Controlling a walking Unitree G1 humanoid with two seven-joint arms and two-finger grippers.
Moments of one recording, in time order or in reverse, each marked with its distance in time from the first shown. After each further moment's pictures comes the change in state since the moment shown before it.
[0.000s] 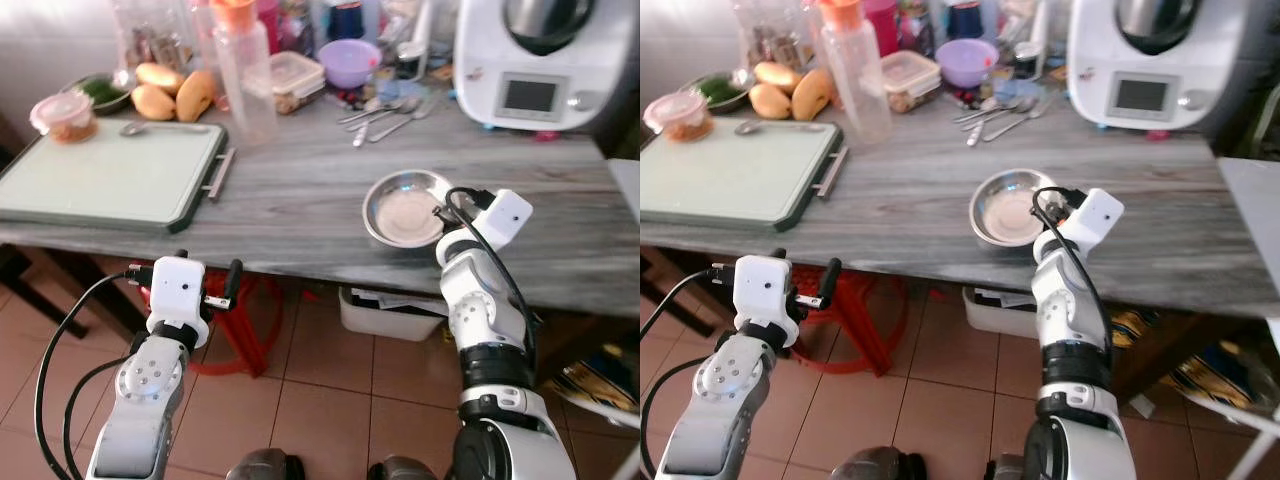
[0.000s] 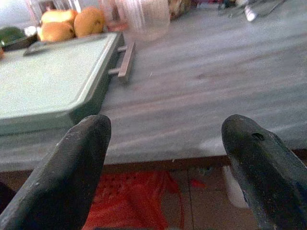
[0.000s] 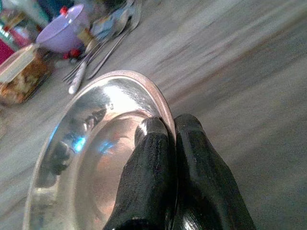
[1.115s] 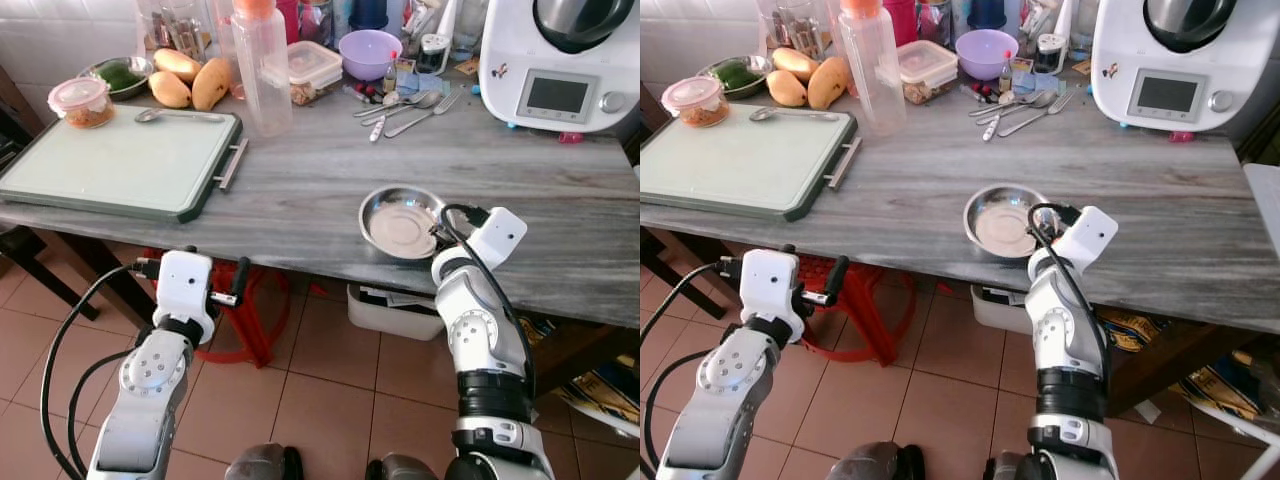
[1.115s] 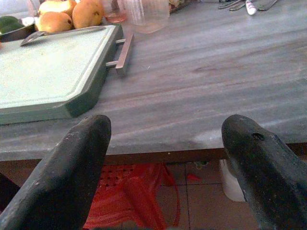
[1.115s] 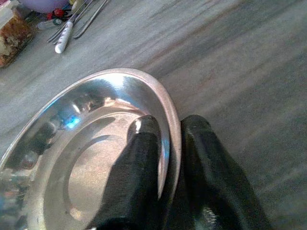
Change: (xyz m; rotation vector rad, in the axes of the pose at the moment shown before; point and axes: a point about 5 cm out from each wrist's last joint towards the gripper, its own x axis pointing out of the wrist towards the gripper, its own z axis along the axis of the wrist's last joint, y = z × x) left arm 0.005 -0.006 0.006 -0.011 -0.005 -0.038; right arm -0.024 -0.005 -0.009 -0.015 0.064 -0.080
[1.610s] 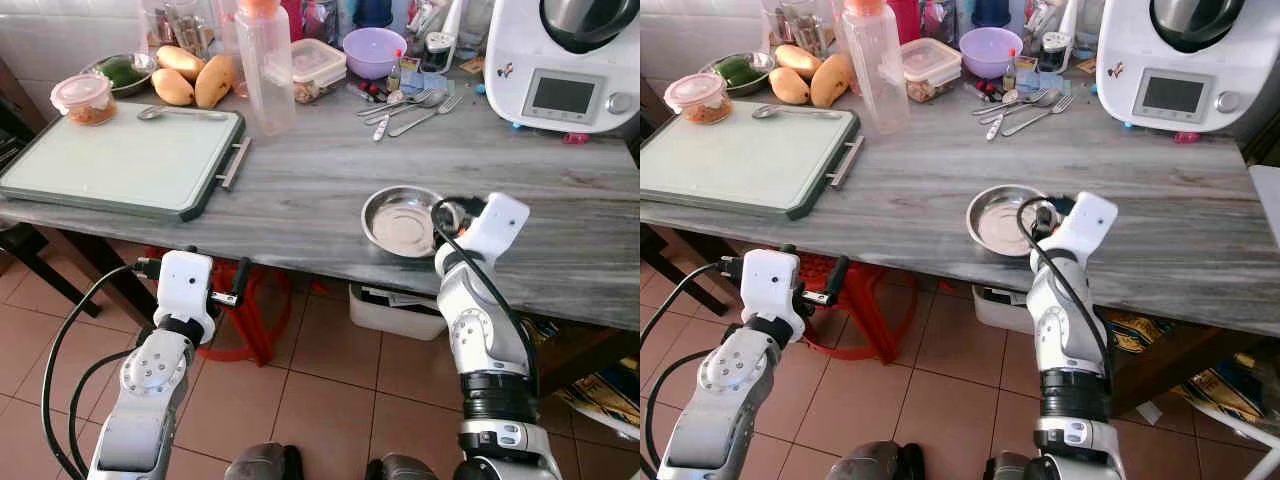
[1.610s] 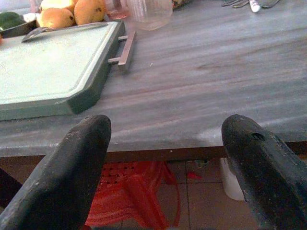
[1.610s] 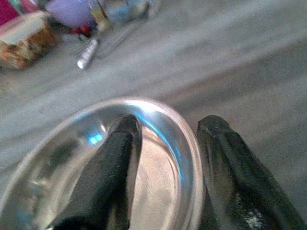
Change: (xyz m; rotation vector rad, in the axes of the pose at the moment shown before) left arm 0.001 0.000 -0.001 -0.003 0.004 0.000; right arm -0.003 0.009 0.014 -0.160 -0.123 0.069
